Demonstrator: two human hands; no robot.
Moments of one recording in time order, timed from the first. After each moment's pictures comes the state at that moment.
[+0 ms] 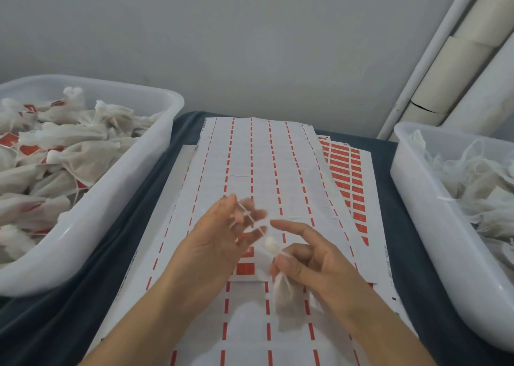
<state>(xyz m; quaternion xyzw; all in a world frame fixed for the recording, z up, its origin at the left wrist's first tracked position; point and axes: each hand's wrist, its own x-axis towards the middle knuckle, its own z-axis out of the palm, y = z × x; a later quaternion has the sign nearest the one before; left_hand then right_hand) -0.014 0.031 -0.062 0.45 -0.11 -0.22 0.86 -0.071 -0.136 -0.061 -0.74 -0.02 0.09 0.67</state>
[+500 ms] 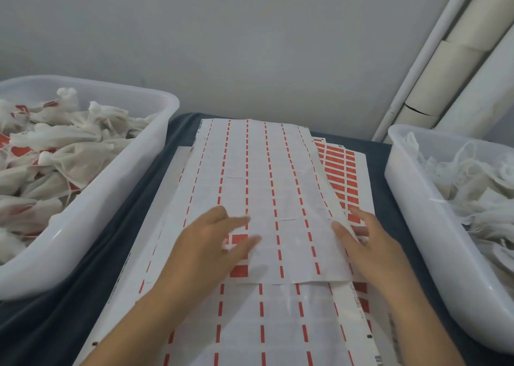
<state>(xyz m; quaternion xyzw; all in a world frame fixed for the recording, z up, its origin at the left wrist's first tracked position) -0.005 0.029 -0.076 0.93 -0.17 0.04 0.32 -0.057 -0.204 -0.075 -0.90 0.28 -0.07 0.33</state>
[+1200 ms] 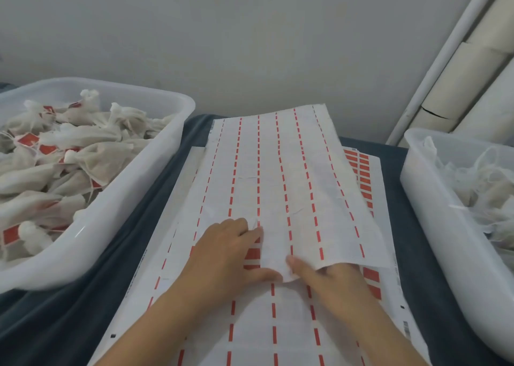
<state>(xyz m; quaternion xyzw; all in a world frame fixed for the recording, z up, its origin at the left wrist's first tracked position) -0.005 0.030 -0.089 0.94 -0.27 0.01 0.19 -0.073 -0.138 -0.080 -0.84 0.14 -0.01 0.53</state>
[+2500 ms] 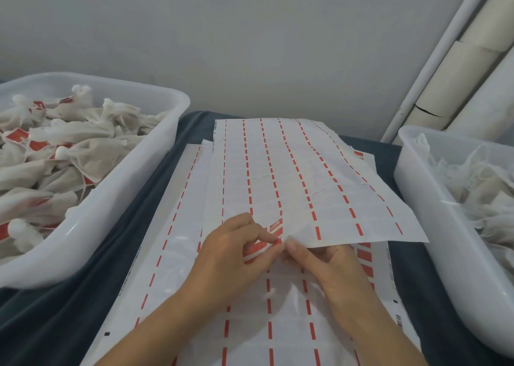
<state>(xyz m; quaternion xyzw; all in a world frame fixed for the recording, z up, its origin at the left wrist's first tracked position) -0.021 0.022 -0.077 0.84 -0.28 0.10 0.46 -0.071 -0.134 -0.069 -0.72 0.09 -0.03 0.69</state>
